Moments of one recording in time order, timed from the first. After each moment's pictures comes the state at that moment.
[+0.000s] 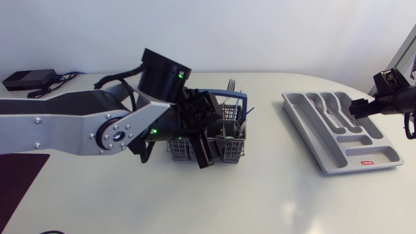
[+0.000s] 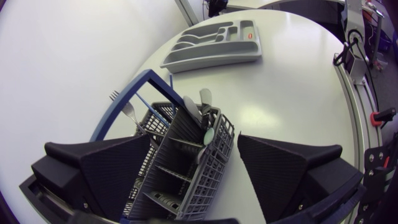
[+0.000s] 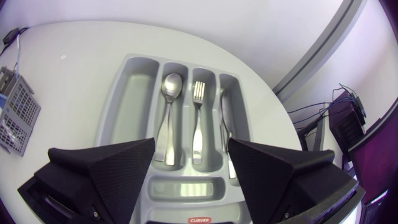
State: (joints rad) left arm -0.76 1.57 1.00 -0.07 0.09 0.62; right arm -0.44 1.64 1.08 -0.22 -0.17 -0.52
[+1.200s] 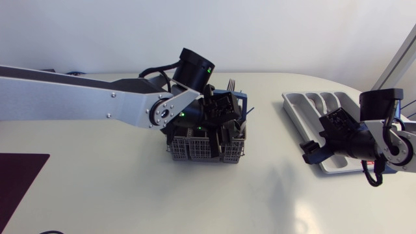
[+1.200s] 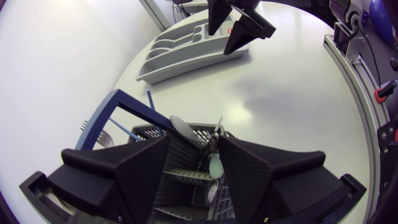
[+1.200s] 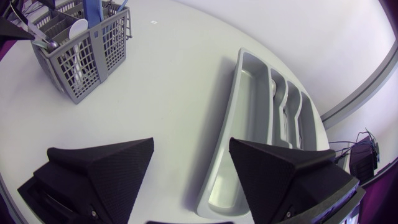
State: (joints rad) left arm -0.73 1.82 1.23 -0.11 0.26 0.80; right arm -0.05 1.28 0.57 -0.09 -0.09 -0.50
